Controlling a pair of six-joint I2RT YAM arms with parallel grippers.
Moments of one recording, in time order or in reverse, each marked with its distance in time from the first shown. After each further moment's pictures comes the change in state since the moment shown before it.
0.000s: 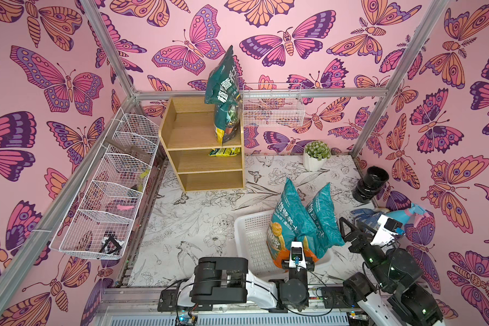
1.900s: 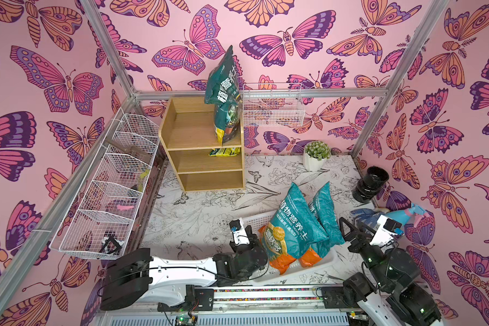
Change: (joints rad) left arm 0.352 -0.762 -0.425 -1.350 0.463 -1.099; right arm 0.000 -0.008 -0.019 0.006 0.021 0.000
